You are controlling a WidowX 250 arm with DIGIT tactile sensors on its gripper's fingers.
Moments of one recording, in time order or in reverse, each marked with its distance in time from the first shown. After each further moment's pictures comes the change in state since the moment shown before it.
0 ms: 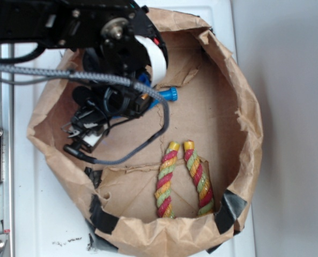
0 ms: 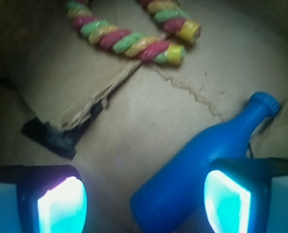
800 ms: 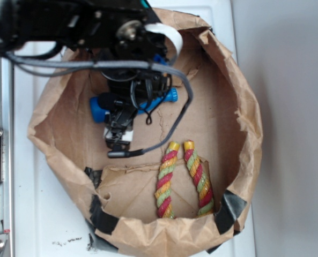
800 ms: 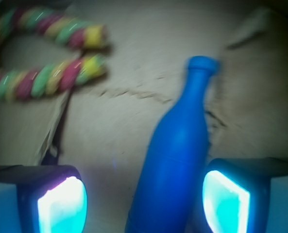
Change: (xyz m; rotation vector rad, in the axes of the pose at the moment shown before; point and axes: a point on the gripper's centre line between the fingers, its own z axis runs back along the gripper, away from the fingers) arm -0.005 0.021 -0.005 0.108 -0.010 0.576
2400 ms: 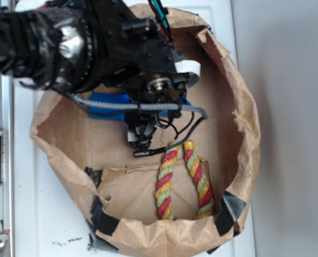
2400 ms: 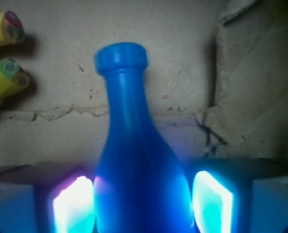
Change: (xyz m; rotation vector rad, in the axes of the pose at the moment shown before) arm 0.013 -0.014 -0.051 0.113 0.108 -0.004
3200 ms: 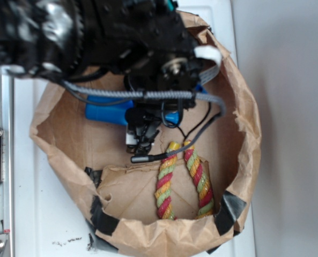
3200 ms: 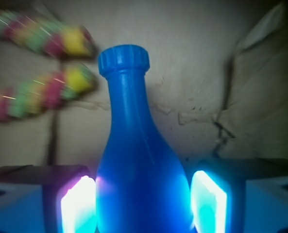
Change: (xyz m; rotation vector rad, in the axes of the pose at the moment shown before) arm 0.002 0.001 0.050 -0.114 0.023 0.001
